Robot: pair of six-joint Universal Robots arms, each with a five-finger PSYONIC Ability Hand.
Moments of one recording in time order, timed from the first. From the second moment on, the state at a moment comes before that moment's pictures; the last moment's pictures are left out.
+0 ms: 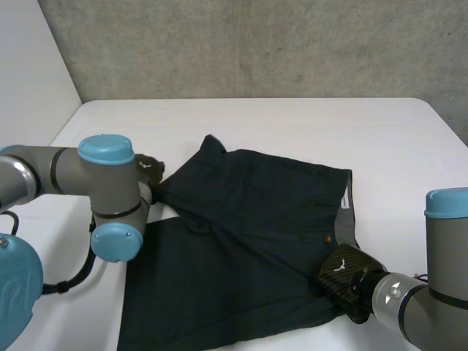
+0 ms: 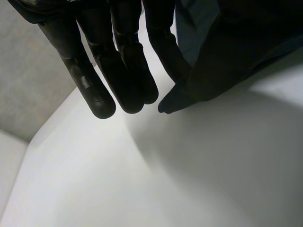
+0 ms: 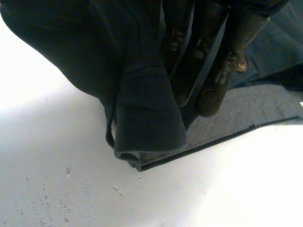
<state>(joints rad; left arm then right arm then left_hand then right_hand) 4.27 -2.42 -1.13 3.22 -1.82 3.65 1.95 -1.28 1.87 0.21 1.35 2.27 1.10 1.19 1.19 1.19 0.97 0.98 1.18 1.18 1.19 0.99</state>
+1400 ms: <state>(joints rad) 4.15 -1.89 -1.71 3.32 -1.70 3.58 1.89 -1.30 1.71 0.07 1.36 2.57 1.14 1.19 1.19 1.19 0.97 0.98 1.18 1.18 1.19 0.99</state>
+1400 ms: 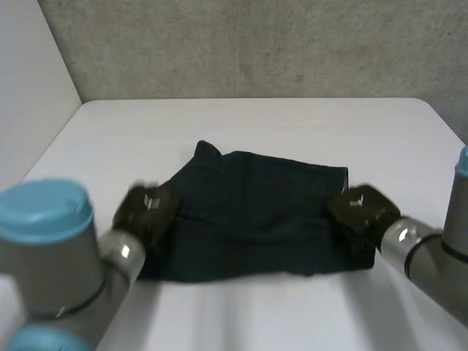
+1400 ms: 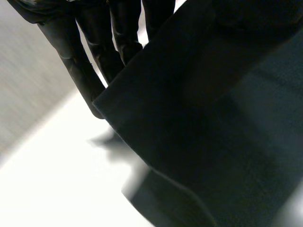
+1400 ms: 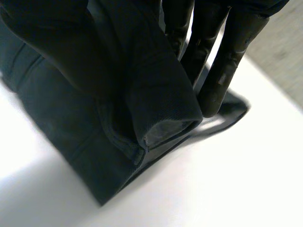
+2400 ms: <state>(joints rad) 4.16 -2.09 -1.30 3.28 -1.71 3.50 1.86 -1.14 1.49 0.11 1.32 2.84 0.19 0.20 0.21 0.20 0.05 0.21 0.23 0.21 0.24 0.07</state>
